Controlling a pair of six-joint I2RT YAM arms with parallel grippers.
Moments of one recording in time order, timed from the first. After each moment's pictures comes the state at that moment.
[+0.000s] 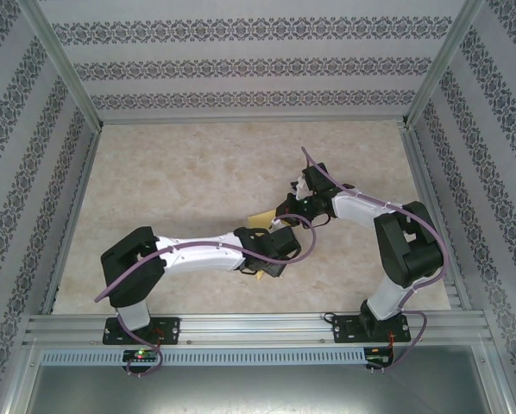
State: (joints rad) left arm -1.11 1.79 1.20 -0.62 -0.28 -0.53; right arm 0.38 1.70 0.96 -0.33 -0.68 0.76
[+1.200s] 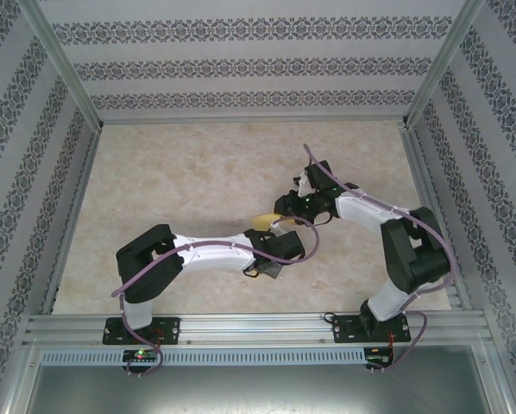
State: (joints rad) left arm -1.11 1.86 1.21 -0.67 -0.31 -0.62; right arm 0.37 1.61 0.96 -0.34 -0.60 0.72
